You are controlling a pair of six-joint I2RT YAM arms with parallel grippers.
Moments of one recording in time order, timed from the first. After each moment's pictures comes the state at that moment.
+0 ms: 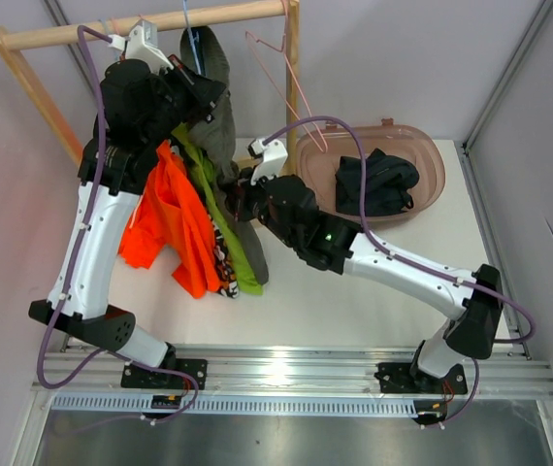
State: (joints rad) left arm -0.36 1.50 2.07 -0.61 0.02 -0.66; right arm 1.08 1.61 1.58 -0.02 0.34 0.38
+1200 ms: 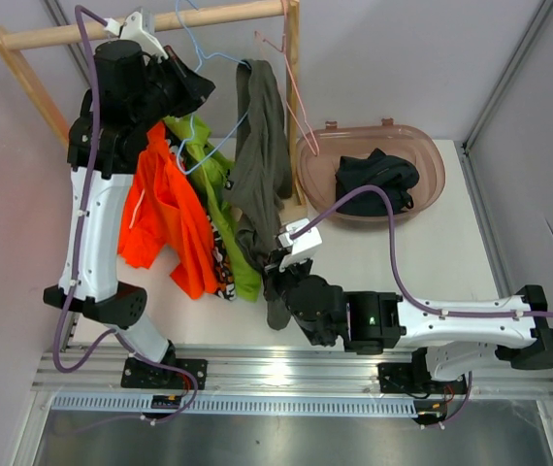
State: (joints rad) left arm -0.29 1.66 2.39 -0.89 0.06 -0.56; right arm 1.55 1.29 1.24 -0.11 0.98 0.37
